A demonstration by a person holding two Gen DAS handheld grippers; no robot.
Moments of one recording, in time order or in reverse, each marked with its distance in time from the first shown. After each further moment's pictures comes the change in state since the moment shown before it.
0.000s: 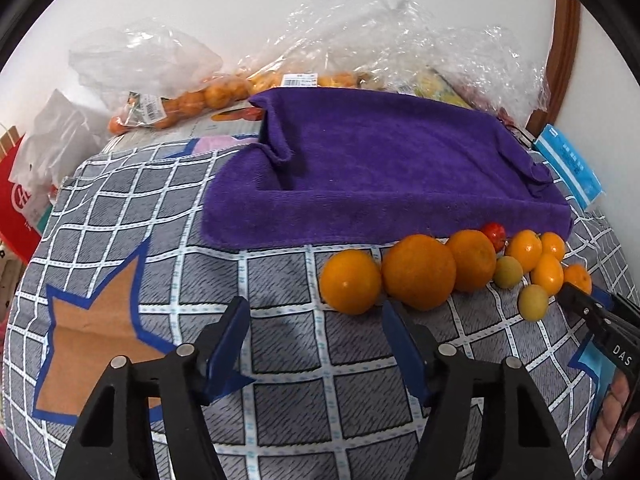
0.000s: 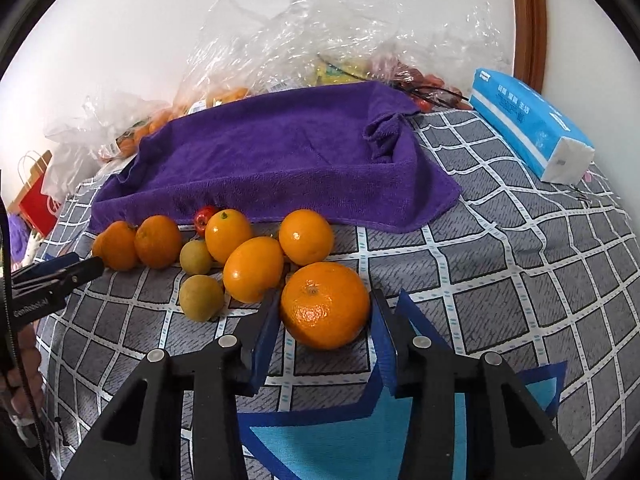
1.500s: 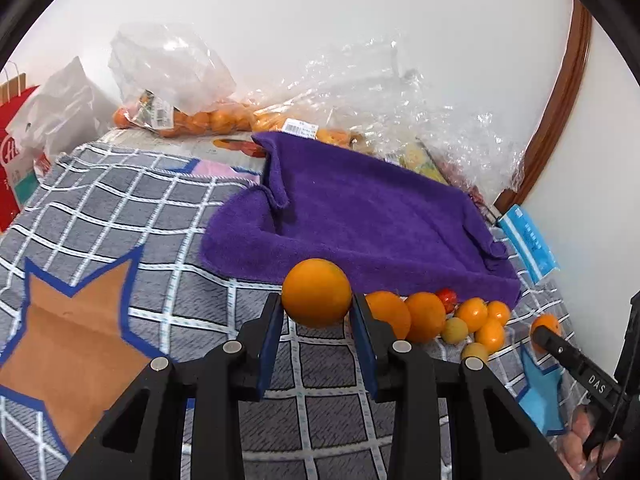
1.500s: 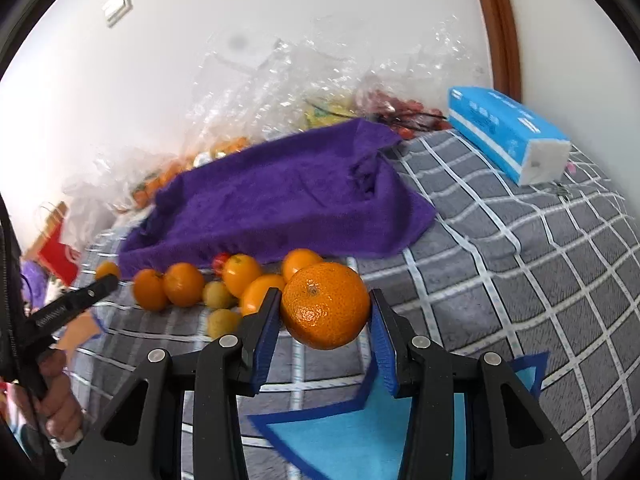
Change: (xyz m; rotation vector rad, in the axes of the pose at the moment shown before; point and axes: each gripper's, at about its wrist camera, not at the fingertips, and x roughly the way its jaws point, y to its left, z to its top) left arm -0.036 0.027 -0.001 -0.201 -0.170 -0.189; right arm -0.046 -0.011 0.008 0.092 -0.138 0.060
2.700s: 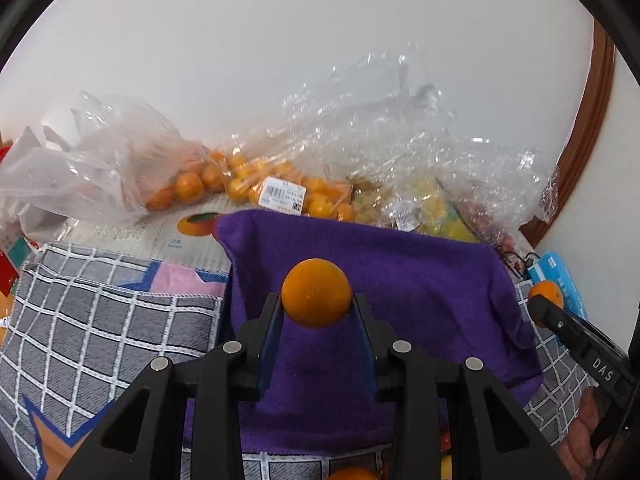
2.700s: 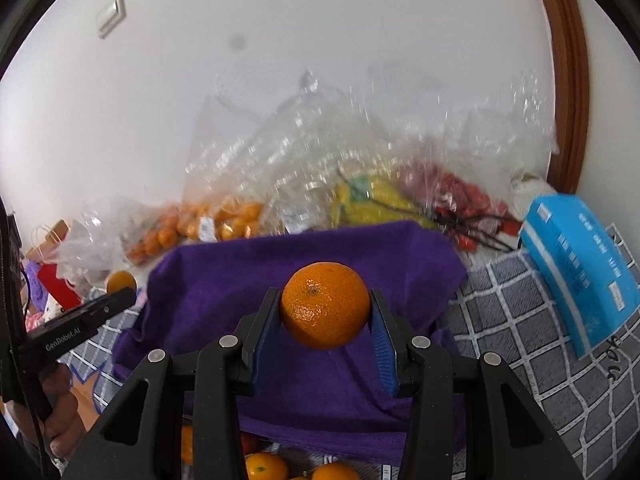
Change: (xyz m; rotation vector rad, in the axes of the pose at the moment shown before) left arm 0.079 -0.041 0.103 0.075 0.024 0.096; right arm 0.090 0.021 0.125 -0.060 0.006 0.034
